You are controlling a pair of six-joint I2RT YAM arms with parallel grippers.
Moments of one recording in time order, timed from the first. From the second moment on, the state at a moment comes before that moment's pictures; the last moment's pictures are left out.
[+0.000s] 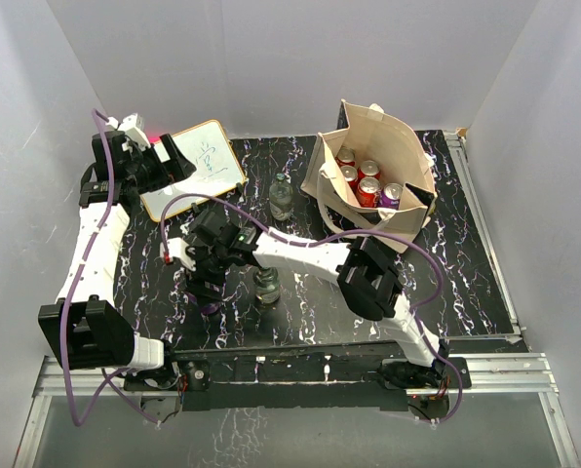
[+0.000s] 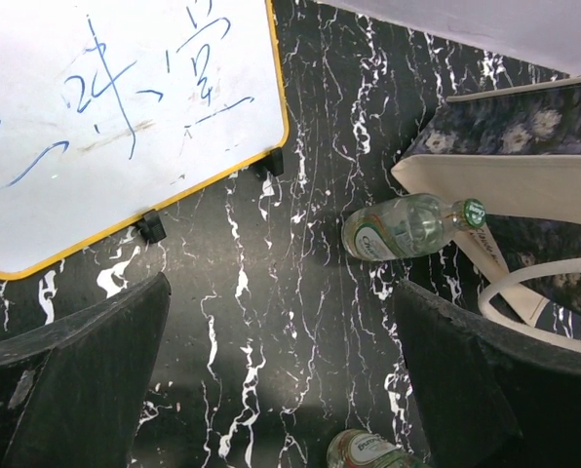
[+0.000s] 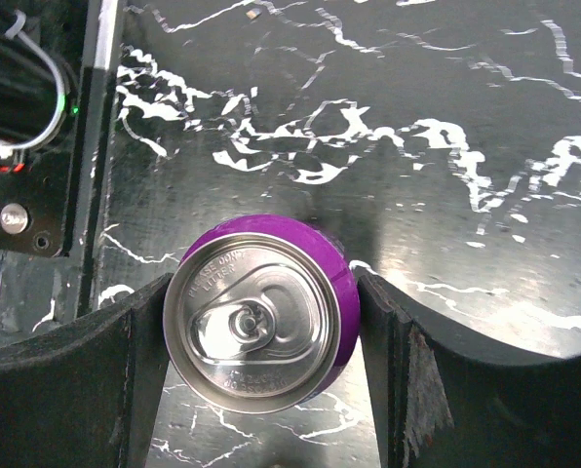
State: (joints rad) left arm 0.08 1.38 1.33 -0.48 0.35 -0.32; right arm 1.08 2.23 1.94 -0.53 -0.55 -0.38
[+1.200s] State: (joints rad) left arm -0.10 1.61 1.56 -0.33 0.45 -0.41; right arm 0.59 1.71 2.07 -0.59 -0.21 -0.30
